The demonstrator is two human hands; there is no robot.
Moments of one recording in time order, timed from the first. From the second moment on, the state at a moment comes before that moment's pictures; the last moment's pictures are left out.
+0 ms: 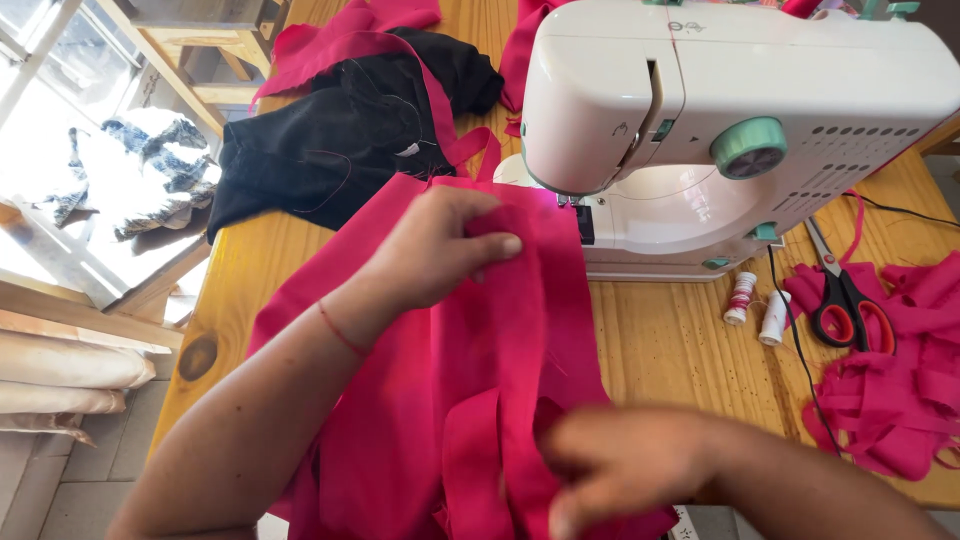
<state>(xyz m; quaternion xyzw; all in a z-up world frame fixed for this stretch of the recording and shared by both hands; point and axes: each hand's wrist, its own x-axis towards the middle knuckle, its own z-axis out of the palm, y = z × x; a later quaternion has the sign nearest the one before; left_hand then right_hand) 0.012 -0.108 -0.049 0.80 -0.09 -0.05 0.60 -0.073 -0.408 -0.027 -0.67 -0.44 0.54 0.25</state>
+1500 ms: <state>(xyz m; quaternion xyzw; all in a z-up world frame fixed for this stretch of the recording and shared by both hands) -0.012 -0.138 -0.022 0.69 -0.22 -0.26 0.64 -0.035 -0.411 -0.061 -0.78 -0.30 -0.35 0.41</state>
